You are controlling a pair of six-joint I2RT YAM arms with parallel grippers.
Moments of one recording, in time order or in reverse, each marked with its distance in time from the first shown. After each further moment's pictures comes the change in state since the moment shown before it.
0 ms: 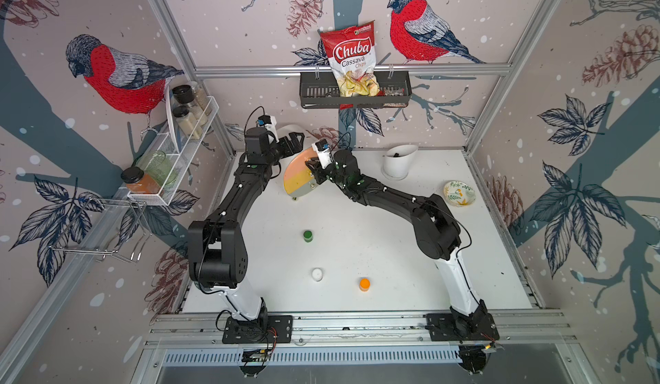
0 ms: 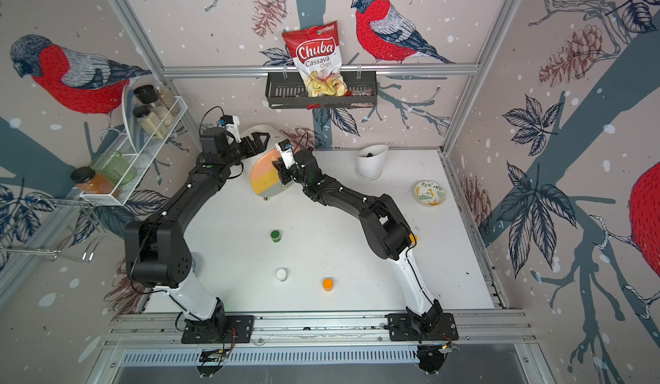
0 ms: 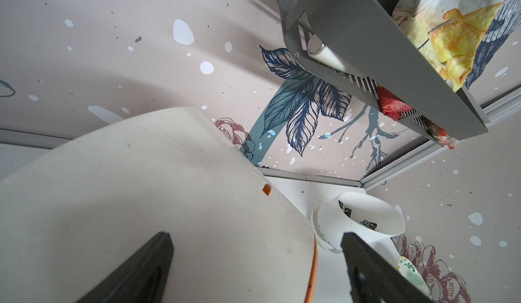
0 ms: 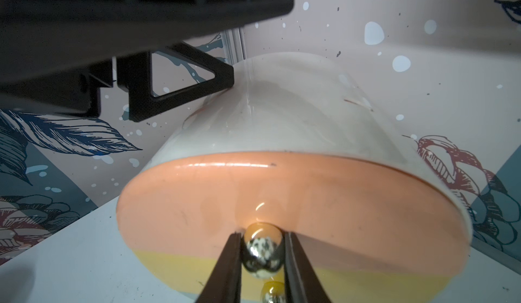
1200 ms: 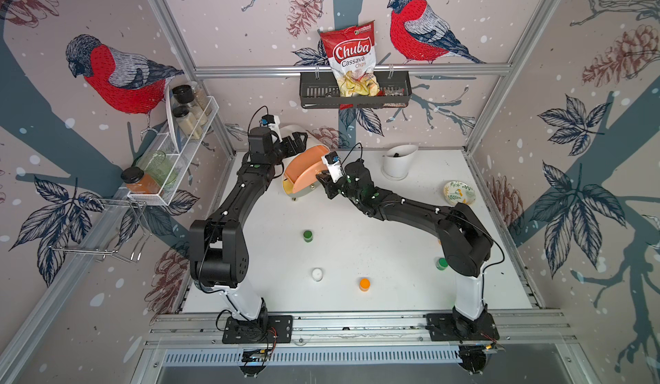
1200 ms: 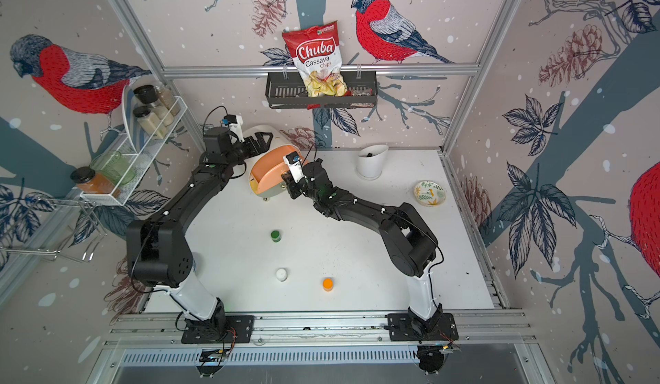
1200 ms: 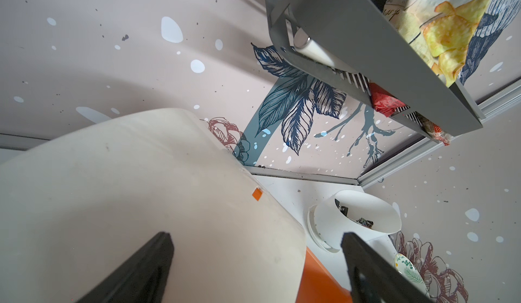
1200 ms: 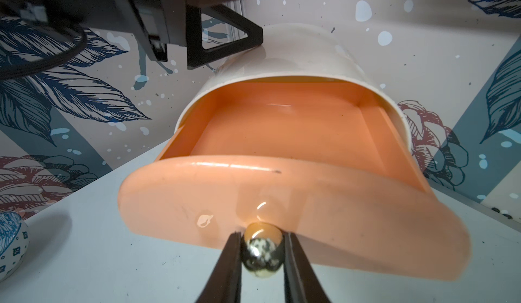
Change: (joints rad) left arm -0.023 0.008 0.013 -0.003 -0.009 0.001; right arm 0.037 -0.284 -0.378 0.025 0.064 -0.016
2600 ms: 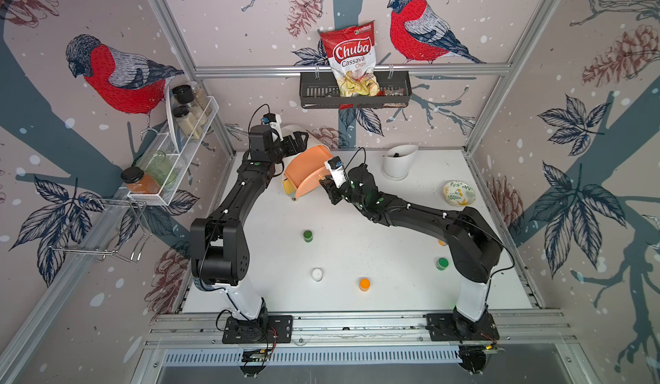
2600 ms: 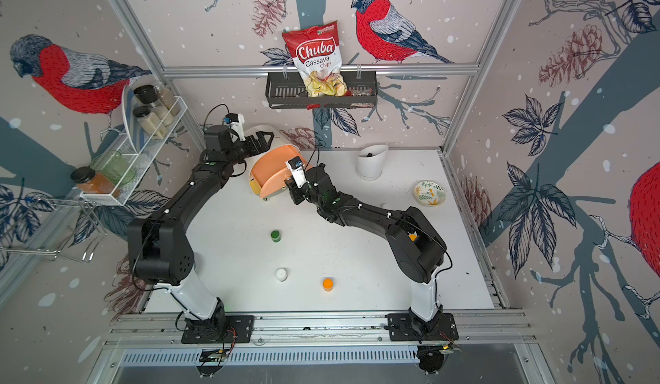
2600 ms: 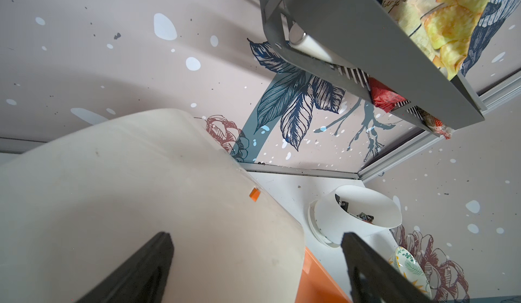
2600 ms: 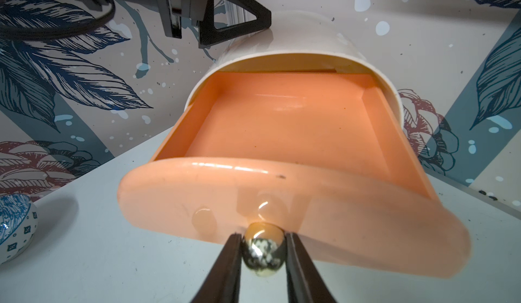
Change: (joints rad) left arm 0.000 0.016 0.037 -0.039 0.020 0.024; right arm 0.012 -0.068 -0.087 -0.003 0.018 -0.007
